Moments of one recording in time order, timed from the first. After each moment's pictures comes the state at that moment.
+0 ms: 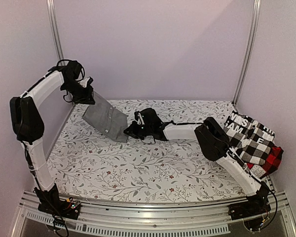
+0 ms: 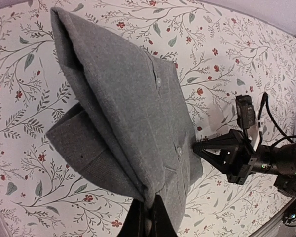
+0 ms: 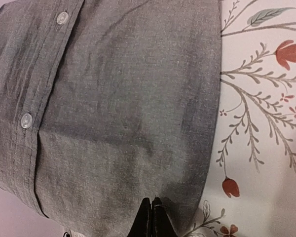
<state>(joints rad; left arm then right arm) -0.12 1.97 1.95 -1.08 0.28 -0.10 0.82 2.71 2.12 0.14 -0.36 0.94</state>
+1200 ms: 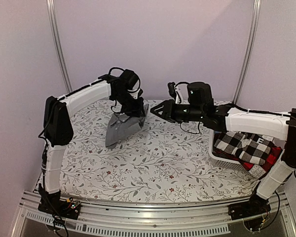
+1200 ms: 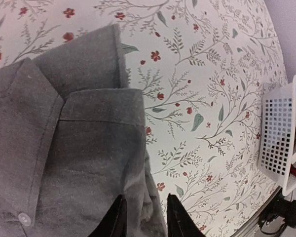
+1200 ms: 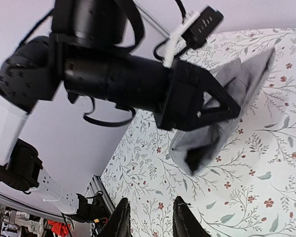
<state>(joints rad) -0.59 2.20 2.12 -0.98 0.20 -0.42 0.81 1.68 1.25 0.12 -0.30 0.76</state>
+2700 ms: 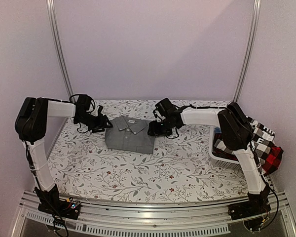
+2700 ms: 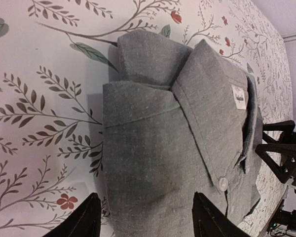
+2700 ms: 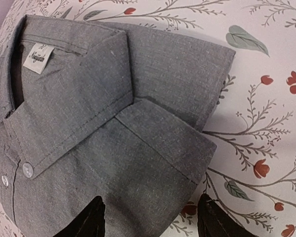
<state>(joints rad) -0.16 1.99 1.28 -0.32 0.47 -0.32 0.72 2.37 1.85 -0.40 -0.11 0.49</state>
